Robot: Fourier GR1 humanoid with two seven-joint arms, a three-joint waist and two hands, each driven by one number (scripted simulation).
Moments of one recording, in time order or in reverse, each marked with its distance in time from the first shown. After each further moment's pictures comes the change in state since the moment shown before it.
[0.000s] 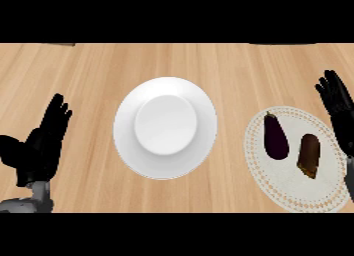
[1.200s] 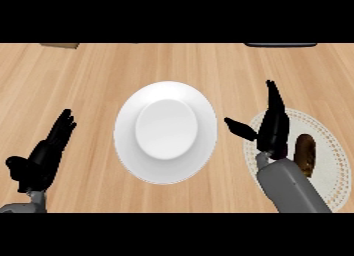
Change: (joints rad) left arm 0.036 0.049 0.027 0.240 0.001 -0.232 -0.296; right arm -0.151 0.299 0.308 0.157 0.835 -0.858 0.591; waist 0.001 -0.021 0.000
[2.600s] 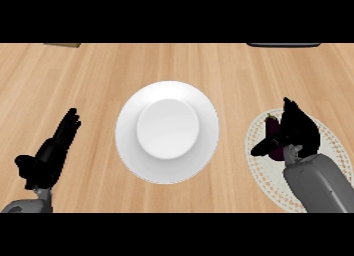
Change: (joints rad) left arm -0.023 -0.032 0.009 0.036 -0.041 -0.017 -0.026; right arm 0.011 -0.145 -0.025 -0.256 0.119 0.882 0.711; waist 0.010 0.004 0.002
